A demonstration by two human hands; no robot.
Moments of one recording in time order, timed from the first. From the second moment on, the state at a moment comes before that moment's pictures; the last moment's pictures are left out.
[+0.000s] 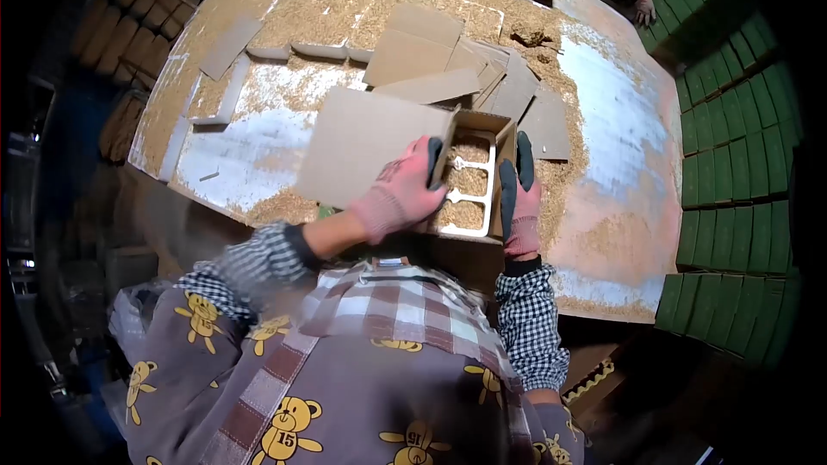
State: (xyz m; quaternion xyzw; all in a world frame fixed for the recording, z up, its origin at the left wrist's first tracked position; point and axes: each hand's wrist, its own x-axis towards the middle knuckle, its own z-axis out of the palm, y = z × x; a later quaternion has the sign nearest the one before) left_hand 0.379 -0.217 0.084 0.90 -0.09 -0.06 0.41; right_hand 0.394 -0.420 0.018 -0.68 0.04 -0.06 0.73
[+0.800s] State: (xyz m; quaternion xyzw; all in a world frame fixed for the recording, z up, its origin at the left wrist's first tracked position) left_hand 0.390 -0.061 -0.084 0.86 0.10 0.04 0.50; right_hand 0.400 -0.435 -0.137 -0.90 0.12 0.11 0.40
